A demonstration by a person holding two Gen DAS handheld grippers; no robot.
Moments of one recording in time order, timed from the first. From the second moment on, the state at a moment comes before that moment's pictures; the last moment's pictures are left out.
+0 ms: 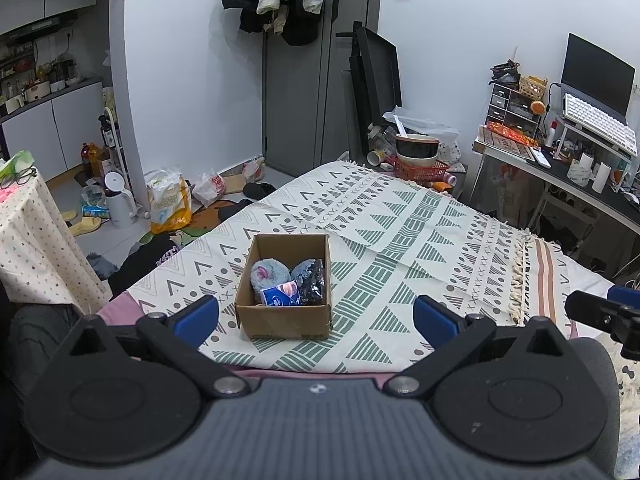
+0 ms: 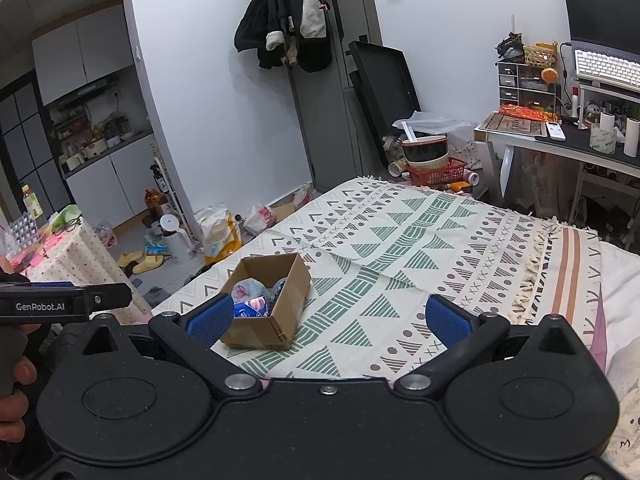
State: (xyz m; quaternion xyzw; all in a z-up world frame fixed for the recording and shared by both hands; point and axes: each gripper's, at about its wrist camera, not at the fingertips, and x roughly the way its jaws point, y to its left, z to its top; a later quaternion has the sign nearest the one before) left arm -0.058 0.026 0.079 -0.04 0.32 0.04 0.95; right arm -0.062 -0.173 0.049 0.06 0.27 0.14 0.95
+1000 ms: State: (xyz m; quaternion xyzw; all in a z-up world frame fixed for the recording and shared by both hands) left arm -0.021 0.042 0.059 -0.06 0.32 0.02 0.95; right arm -0.030 -0.151 0.035 0.05 0.30 0.15 0.94
